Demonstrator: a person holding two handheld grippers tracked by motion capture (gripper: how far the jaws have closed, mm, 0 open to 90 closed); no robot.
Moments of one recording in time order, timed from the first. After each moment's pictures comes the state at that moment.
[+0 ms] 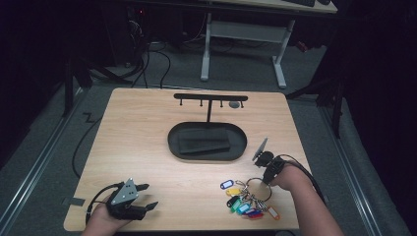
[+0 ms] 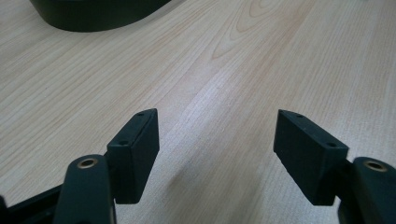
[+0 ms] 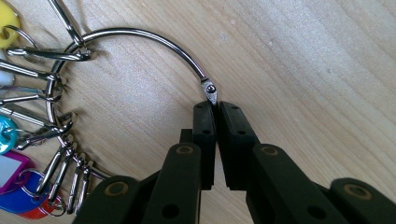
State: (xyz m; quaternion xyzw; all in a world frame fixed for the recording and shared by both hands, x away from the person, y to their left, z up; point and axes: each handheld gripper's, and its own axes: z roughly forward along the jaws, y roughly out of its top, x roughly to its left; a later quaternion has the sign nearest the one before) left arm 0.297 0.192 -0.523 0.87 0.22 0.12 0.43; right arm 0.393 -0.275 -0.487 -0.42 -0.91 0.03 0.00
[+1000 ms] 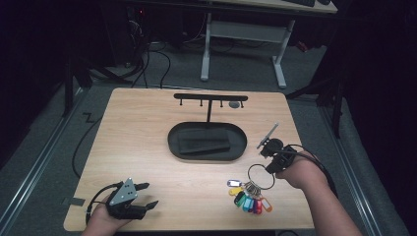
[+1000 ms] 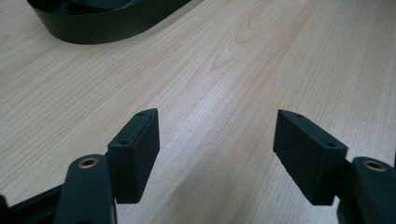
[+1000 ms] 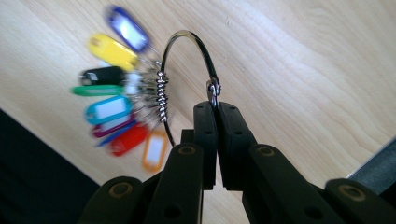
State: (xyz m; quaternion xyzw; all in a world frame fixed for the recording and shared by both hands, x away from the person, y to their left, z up) left arm 0.297 0.192 -0.520 0.86 0.22 0.13 0.44; right arm 0.365 -0.259 -0.383 -0.41 -0.91 -0.02 -0.06
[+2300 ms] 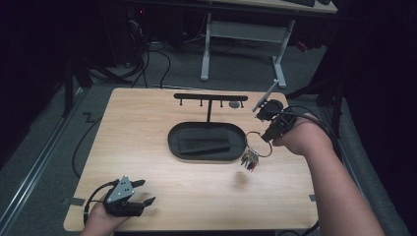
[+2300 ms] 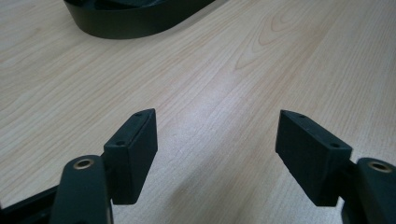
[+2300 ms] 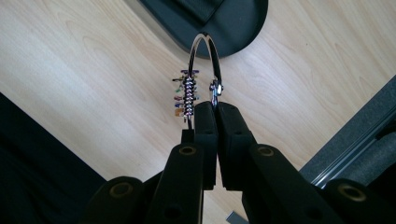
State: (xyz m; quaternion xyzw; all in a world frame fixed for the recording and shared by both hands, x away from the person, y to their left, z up) left arm 0.301 0.200 -0.520 0.85 0.25 0.14 0.44; right arm 0.395 -0.228 -0.276 -0.40 -0.91 -0.05 -0.10
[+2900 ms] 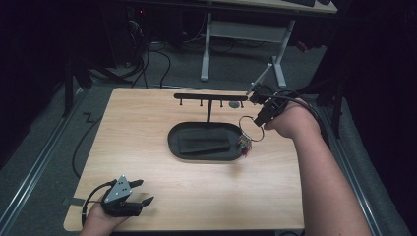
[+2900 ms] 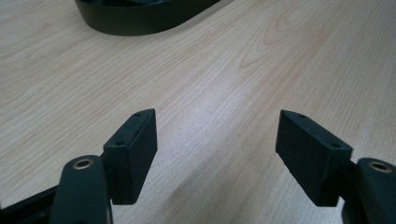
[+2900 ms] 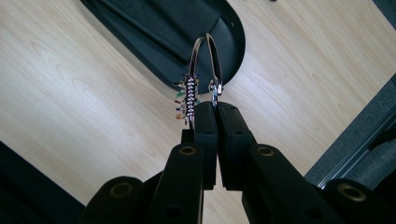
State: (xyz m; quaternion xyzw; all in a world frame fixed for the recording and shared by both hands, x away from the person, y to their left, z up) left arm 0.300 0.205 -0.521 0.85 0.26 0.14 0.44; right arm 0.432 -0.216 -0.266 -0.41 -0.90 -0.07 -0.12
